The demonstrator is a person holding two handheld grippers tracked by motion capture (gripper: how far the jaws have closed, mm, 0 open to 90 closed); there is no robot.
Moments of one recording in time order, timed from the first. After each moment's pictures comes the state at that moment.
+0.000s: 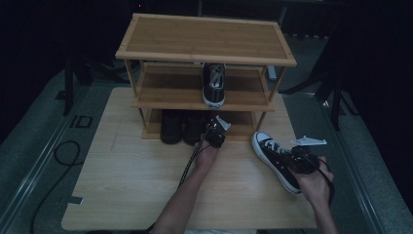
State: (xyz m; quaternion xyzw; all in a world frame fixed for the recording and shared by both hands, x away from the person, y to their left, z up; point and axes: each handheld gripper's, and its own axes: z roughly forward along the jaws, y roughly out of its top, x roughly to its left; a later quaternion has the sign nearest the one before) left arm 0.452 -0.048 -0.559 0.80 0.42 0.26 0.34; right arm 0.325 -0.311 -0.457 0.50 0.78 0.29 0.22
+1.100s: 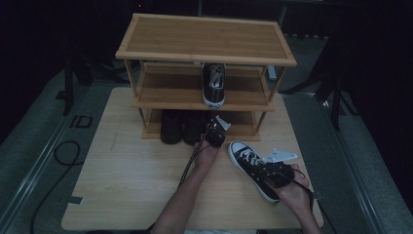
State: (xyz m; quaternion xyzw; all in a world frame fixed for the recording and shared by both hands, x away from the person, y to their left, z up) left arm 0.452 -0.048 -0.559 0.80 0.42 0.26 0.34; right arm 0.298 -0.251 -0.484 0.37 0.85 0.32 0.19
